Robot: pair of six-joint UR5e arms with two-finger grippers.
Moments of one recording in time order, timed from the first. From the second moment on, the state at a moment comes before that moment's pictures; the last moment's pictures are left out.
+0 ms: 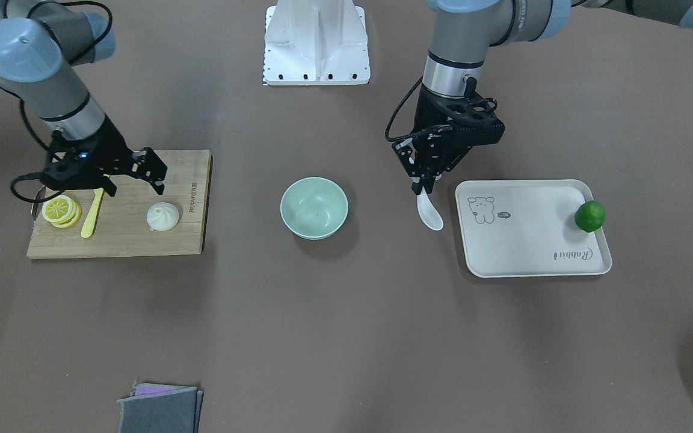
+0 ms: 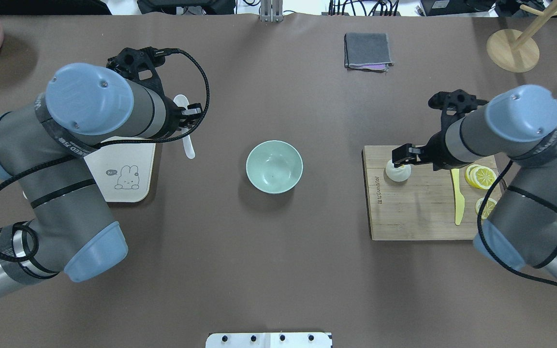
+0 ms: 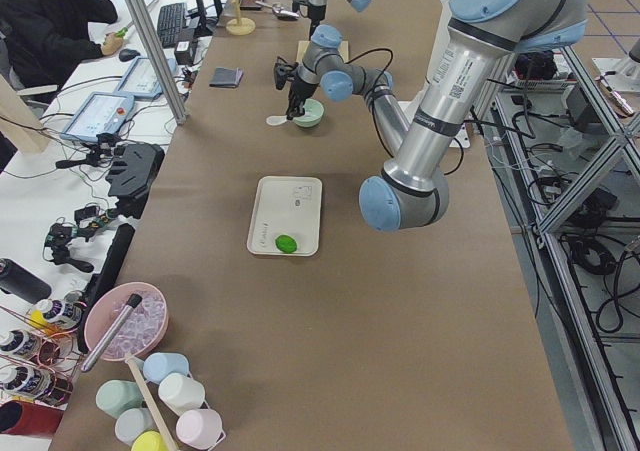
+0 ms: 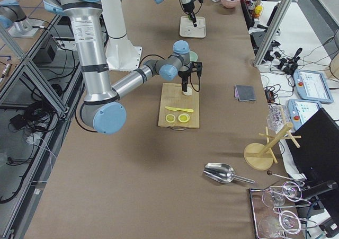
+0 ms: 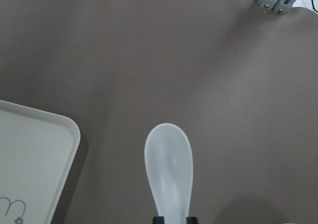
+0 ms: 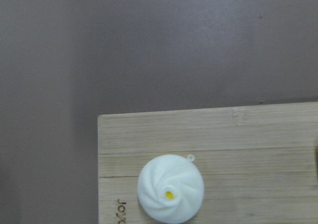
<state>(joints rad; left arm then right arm) -0.64 -2.12 -1.92 -1.62 -1.65 -1.40 0.71 -1.36 1.86 -1.26 1.95 1.14</state>
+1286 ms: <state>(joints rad) -0.61 -2.13 -1.92 -1.61 -1.64 -1.40 0.74 -1.24 1.70 -1.26 1.94 1.18</state>
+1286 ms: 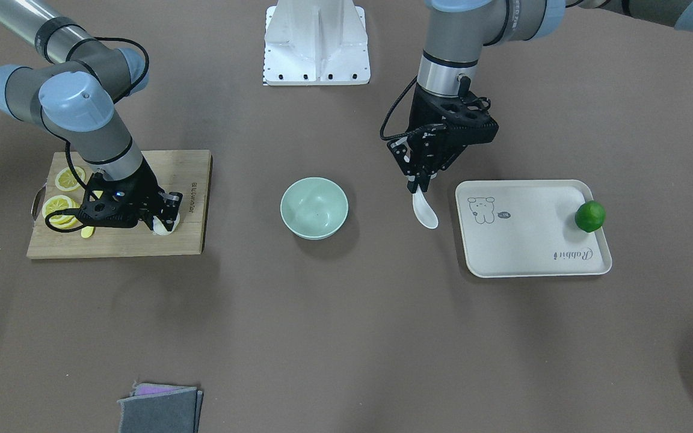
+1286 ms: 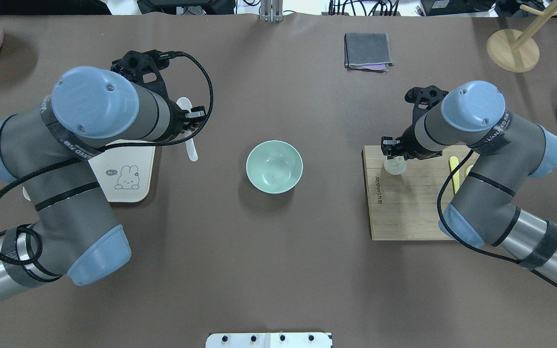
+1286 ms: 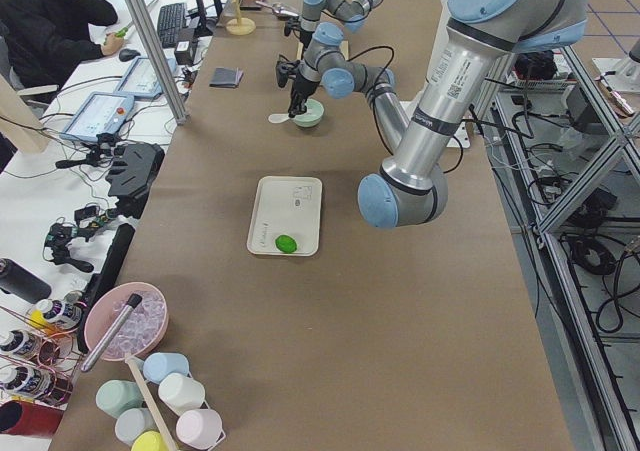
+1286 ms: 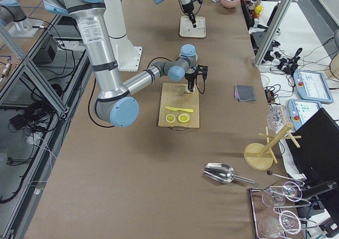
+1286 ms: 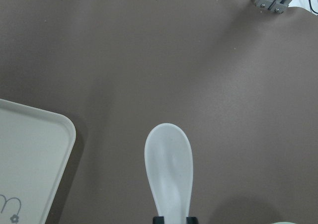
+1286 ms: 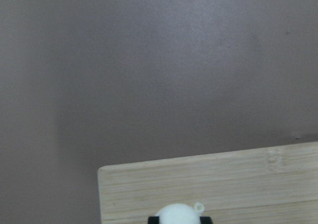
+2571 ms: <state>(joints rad) -0.39 -2.36 -1.67 -1.64 -1.52 -1.52 0.79 -1.10 1.71 -1.31 1.99 1.25</state>
